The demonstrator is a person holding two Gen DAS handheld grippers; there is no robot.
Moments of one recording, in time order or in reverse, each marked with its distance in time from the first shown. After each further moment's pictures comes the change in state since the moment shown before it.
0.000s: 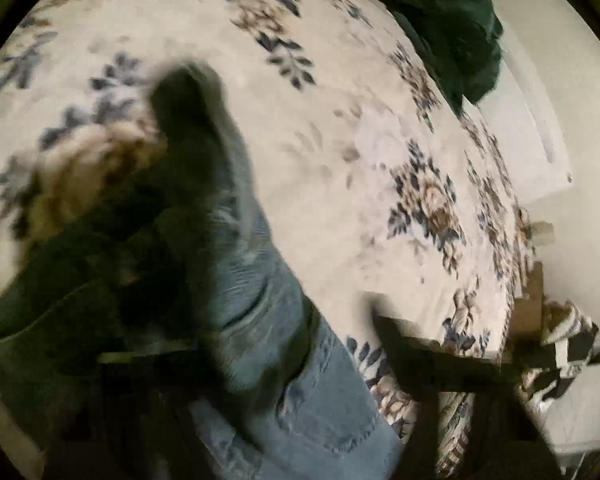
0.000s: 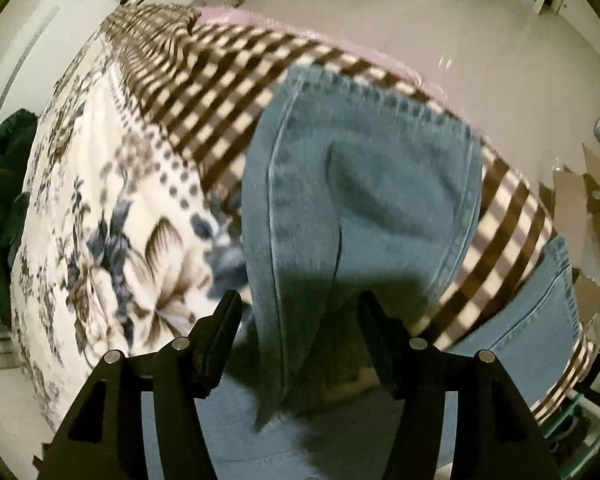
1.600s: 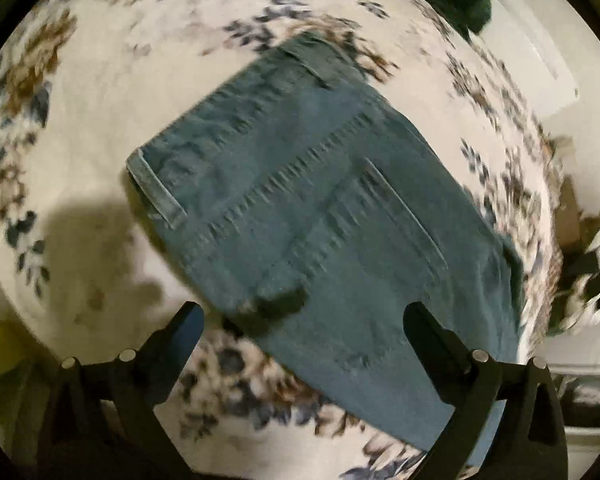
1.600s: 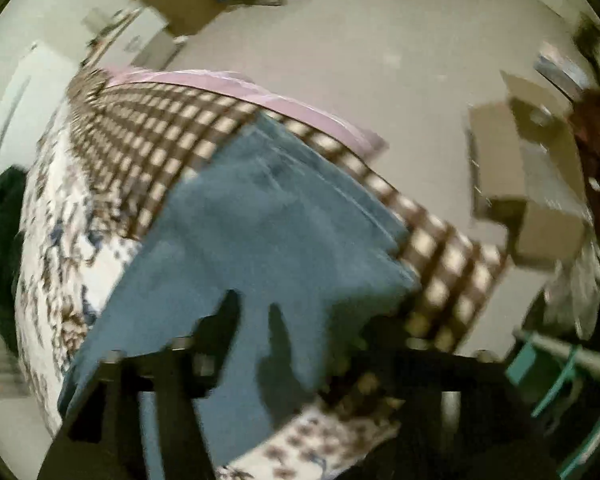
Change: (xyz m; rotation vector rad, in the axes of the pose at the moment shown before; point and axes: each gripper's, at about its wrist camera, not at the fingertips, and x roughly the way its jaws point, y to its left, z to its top) left arm -0.120 0.138 -0.162 0.199 0.104 0.156; right arm -0.064 -0.256 -0.143 0.121 -0.156 -0.011
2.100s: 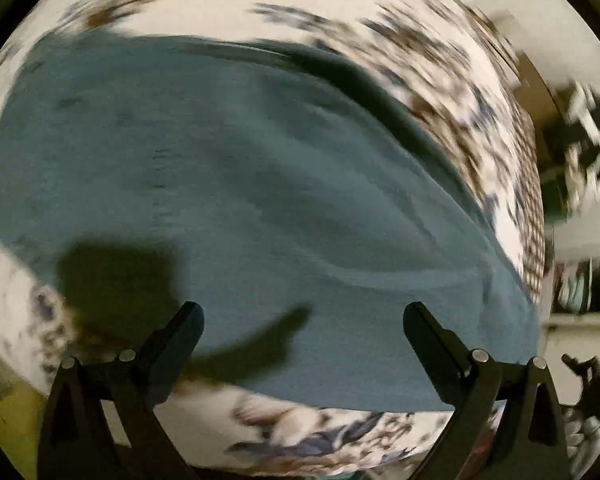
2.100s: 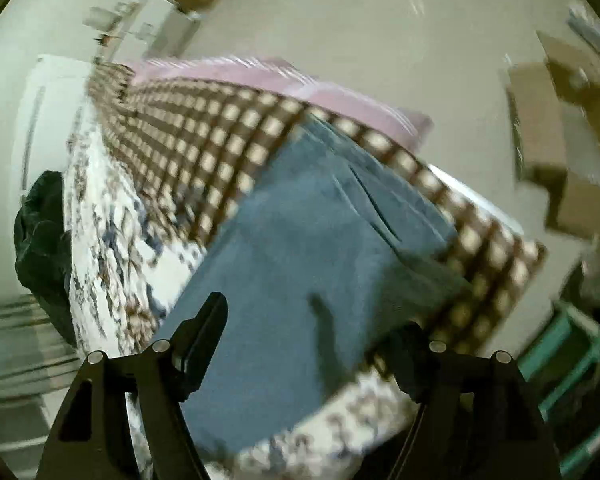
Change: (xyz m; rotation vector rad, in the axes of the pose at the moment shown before) left arm 0.063 -0.185 -0.090 0.373 0.149 -0.031; right arm -0.013 0.002 0.040 0.163 0.268 0.194
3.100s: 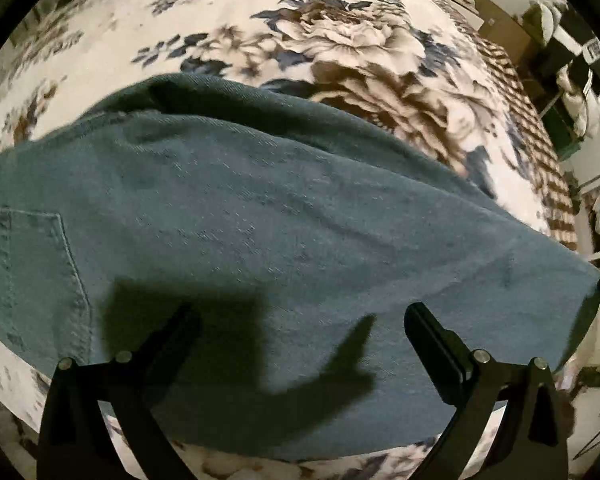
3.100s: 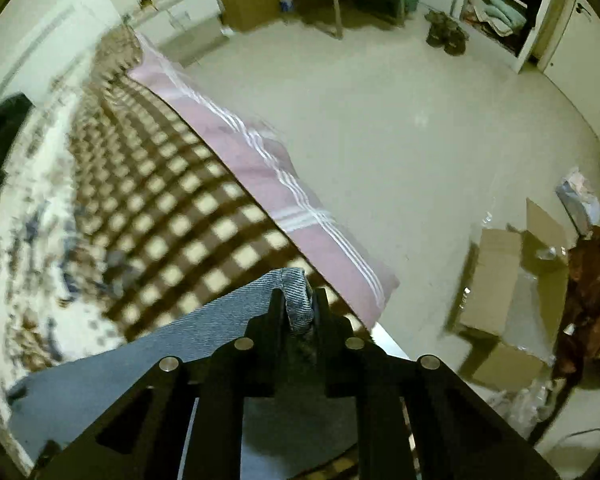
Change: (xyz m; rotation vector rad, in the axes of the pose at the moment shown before) left arm 0.043 -0.076 -0.004 0.247 -0.056 0.155; right arm 0.040 0.059 0.080 -0.395 -0.247 -0.340
